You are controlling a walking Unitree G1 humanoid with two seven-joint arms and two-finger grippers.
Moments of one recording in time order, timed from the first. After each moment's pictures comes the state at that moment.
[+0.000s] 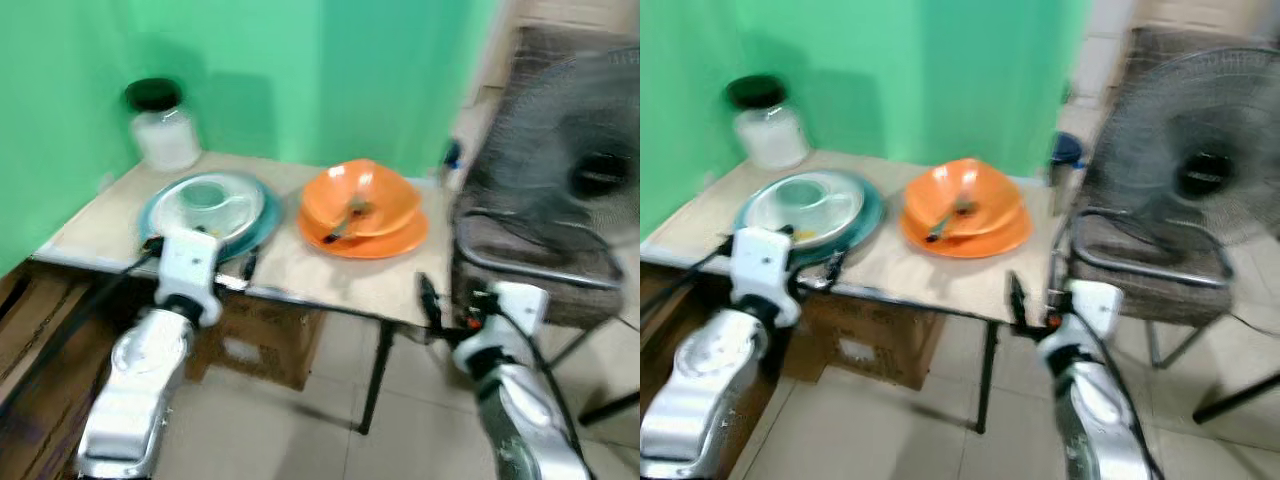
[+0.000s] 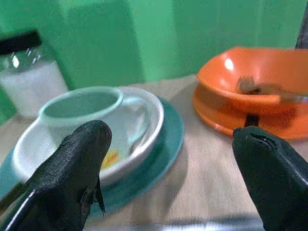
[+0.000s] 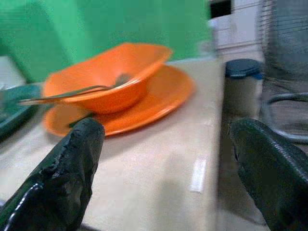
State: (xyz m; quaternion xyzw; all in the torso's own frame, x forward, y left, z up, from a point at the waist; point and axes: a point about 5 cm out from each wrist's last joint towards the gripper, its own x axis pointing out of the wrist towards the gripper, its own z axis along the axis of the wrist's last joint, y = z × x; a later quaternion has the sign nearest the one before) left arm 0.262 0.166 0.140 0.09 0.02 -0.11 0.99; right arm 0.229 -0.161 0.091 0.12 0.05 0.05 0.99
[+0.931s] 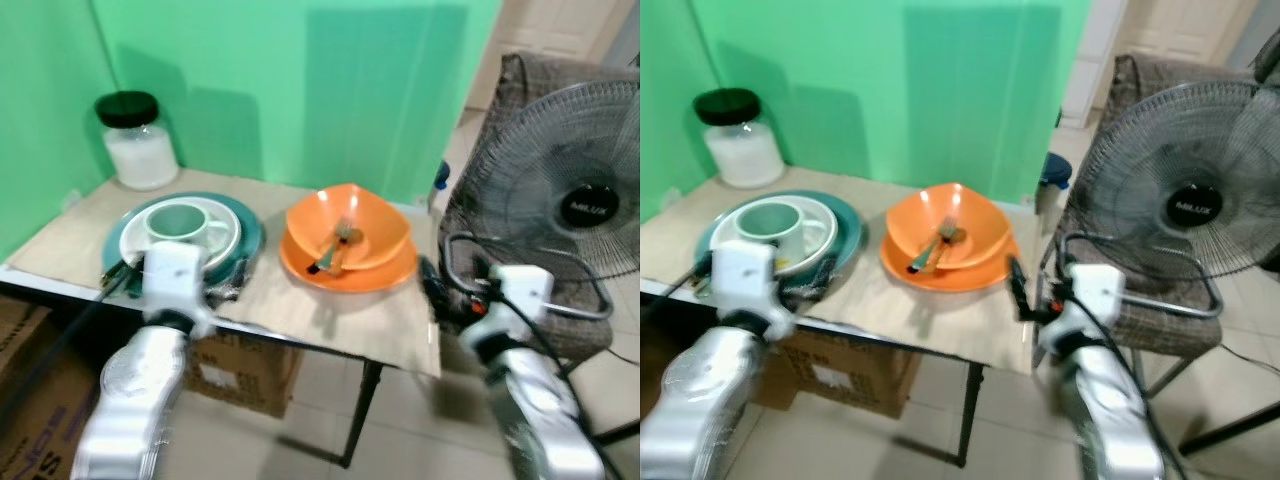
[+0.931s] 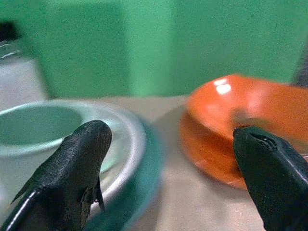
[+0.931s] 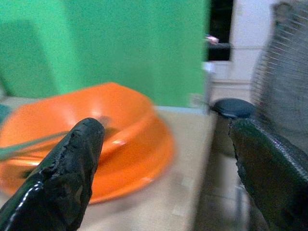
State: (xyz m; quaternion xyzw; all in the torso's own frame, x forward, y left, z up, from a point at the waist) left arm 0.246 0.156 0.135 0.04 0.03 -0.10 0.99; right arm 0.235 -0.176 0.105 0.07 0.02 0.06 1.00
